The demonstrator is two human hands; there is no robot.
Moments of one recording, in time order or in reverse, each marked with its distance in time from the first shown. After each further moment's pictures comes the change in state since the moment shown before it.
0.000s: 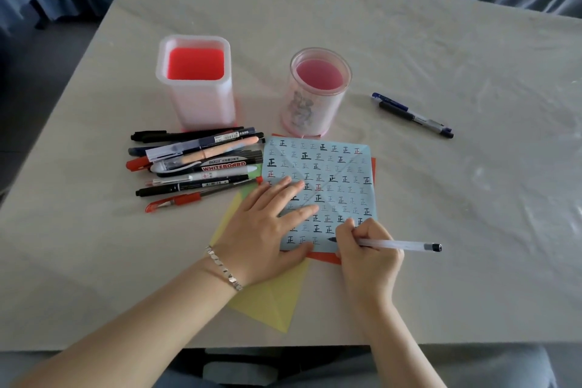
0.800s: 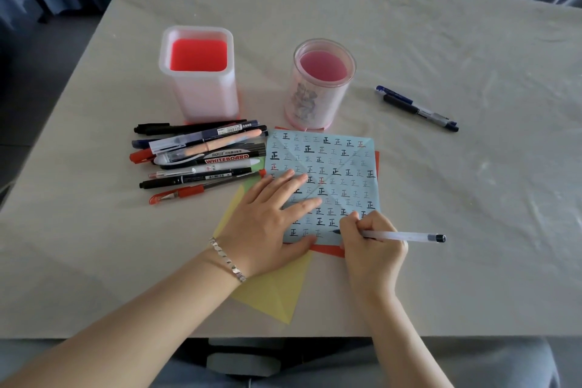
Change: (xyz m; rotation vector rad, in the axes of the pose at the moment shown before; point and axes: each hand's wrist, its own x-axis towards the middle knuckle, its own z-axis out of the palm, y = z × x) left_hand 0.001 -0.001 0.000 0.010 0.002 -0.003; right_hand 0.003 0.003 0.003 -0.036 0.022 -0.071
